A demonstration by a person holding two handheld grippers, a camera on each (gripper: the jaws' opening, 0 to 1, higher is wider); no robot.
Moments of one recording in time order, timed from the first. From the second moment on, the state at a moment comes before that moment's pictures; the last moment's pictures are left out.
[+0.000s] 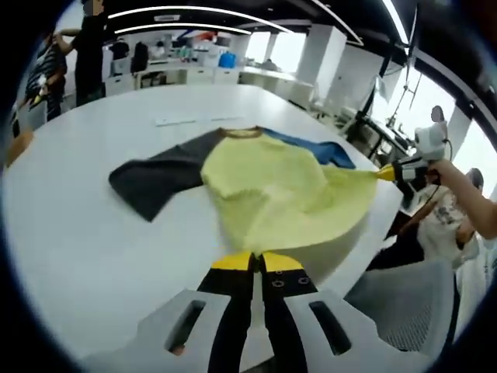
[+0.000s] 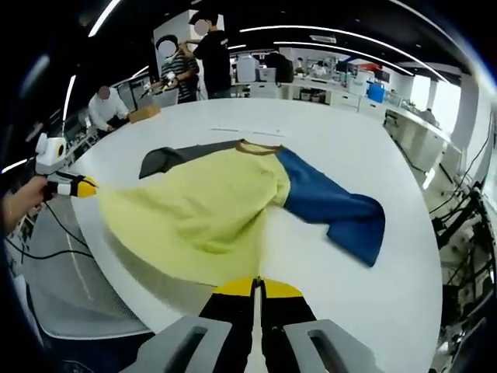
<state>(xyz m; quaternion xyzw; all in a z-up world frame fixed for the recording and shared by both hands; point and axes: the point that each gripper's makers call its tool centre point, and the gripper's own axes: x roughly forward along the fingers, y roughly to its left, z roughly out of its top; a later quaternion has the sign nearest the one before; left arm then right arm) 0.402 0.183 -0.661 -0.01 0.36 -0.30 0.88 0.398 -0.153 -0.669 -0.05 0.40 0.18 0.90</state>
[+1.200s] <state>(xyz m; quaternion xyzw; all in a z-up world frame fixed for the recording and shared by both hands) 0.342 0.193 -0.738 0.00 0.46 -0.28 0.84 0.329 -0.170 -0.753 -0.02 0.47 0.10 0.88</state>
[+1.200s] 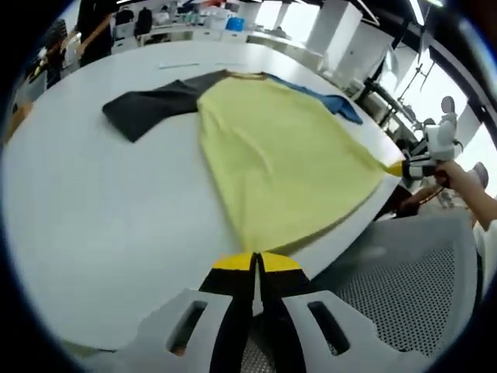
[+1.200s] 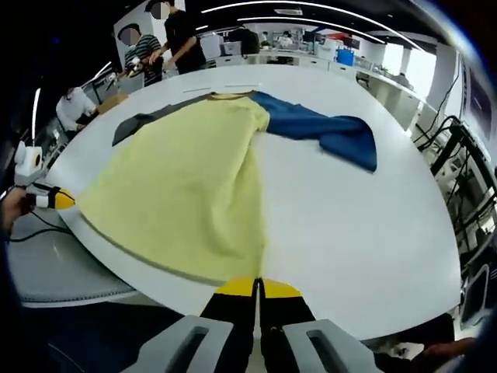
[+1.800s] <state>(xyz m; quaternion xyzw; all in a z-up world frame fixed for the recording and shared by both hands) 0.333 0.200 -0.749 0.04 0.48 -0.27 0.84 0.325 -0.177 -0.758 -0.02 0.48 0.09 0.87</state>
